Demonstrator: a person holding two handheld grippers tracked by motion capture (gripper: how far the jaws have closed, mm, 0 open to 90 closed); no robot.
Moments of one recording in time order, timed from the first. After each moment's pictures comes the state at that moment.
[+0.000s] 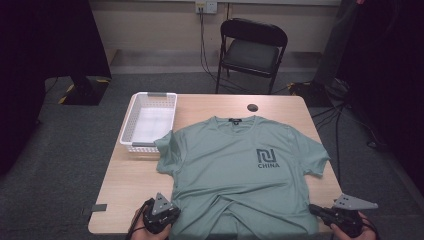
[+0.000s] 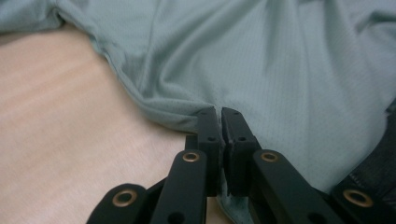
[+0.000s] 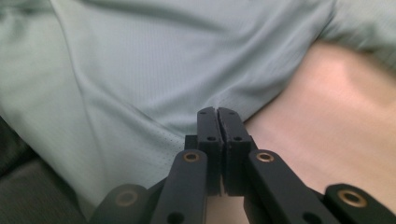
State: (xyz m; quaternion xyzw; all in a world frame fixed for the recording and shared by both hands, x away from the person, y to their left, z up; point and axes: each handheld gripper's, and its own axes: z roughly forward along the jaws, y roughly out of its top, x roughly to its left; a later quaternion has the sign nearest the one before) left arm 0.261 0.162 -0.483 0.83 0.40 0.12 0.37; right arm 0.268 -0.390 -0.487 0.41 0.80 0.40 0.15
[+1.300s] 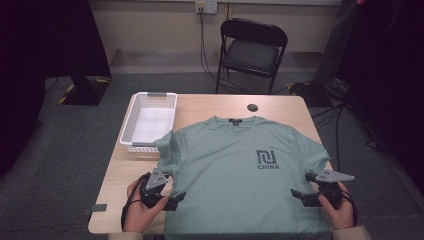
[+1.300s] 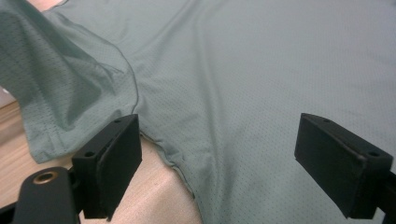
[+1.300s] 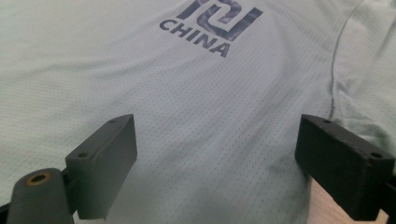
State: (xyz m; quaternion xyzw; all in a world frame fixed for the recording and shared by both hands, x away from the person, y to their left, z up) left arm 0.317 0.173 -0.466 0.82 0.35 0.16 0.42; right arm 0.343 -0.362 -0.492 0.39 0.81 0.40 0.18
